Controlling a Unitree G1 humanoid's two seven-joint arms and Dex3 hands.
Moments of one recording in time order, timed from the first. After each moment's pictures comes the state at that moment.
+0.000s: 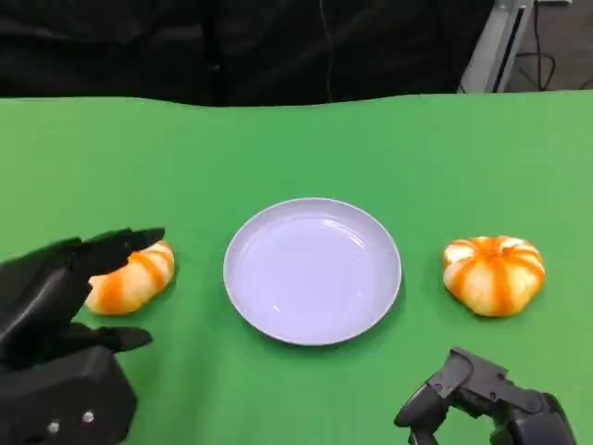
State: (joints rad) left arm 0.04 0.43 0.04 -0.10 0.53 -0.21 -0.15; right arm 0.49 0.01 0.26 -0.30 -0.22 -0.47 -0.06
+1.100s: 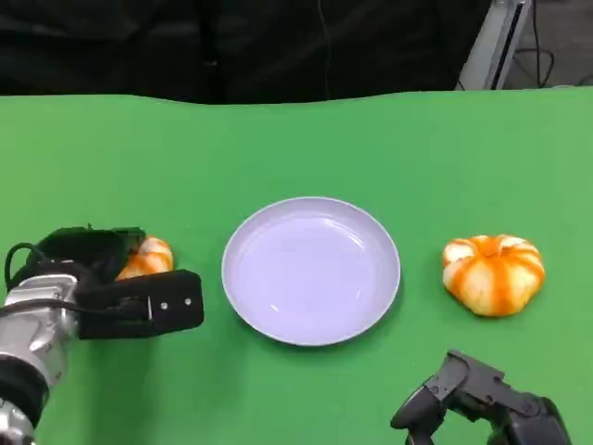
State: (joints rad) left arm -0.68 0.34 -0.42 1.08 0.78 -0.06 0.05; right arm 0.51 0.02 0.28 -0.30 -0.24 -0.47 -0.07
